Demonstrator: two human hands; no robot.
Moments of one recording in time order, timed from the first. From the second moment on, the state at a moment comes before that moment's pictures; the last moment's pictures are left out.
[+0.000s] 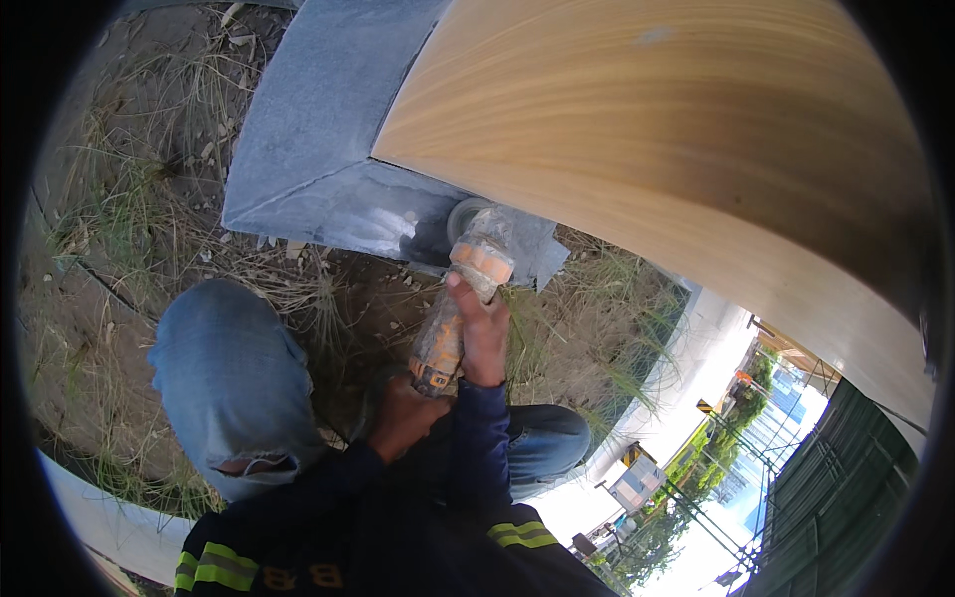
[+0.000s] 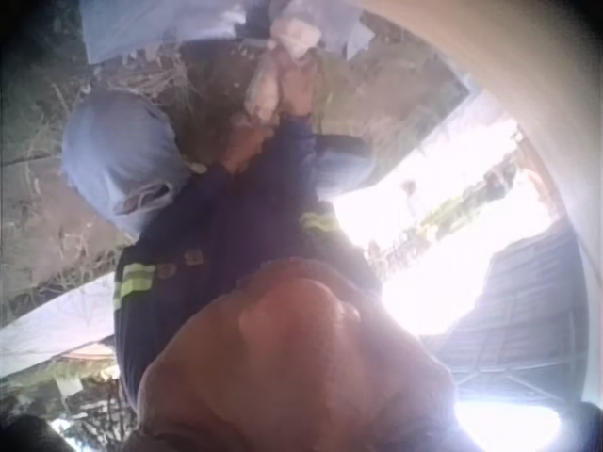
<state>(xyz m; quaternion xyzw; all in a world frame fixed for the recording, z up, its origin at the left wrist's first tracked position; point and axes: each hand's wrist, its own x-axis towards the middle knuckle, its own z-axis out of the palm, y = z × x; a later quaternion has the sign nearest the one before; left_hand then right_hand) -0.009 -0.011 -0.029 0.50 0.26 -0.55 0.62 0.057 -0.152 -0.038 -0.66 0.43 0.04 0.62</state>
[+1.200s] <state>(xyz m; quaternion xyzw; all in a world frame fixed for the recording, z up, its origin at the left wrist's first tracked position) -0.014 -0.014 -0.034 0.49 0.25 -0.56 0.62 0.054 -0.155 -0.038 -0.65 0.45 0.05 0.61</state>
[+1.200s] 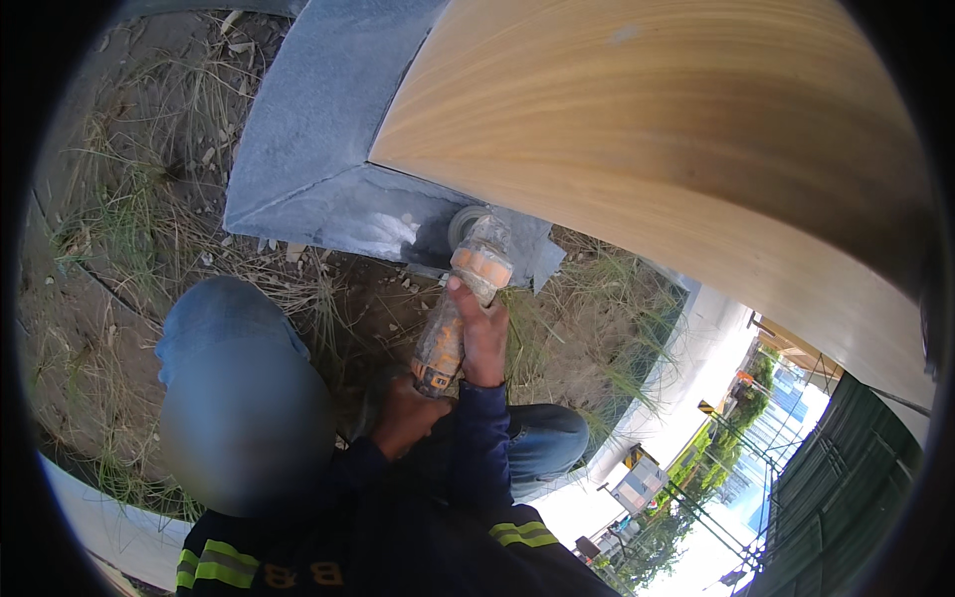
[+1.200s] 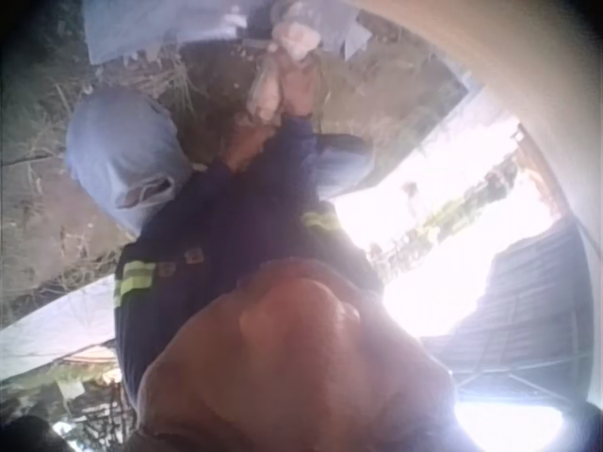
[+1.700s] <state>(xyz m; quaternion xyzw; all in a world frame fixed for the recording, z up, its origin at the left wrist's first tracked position) -0.017 -0.013 -0.033 0.48 0.26 -0.54 0.64 0.049 -0.157 -0.041 -0.66 0.44 0.04 0.60</state>
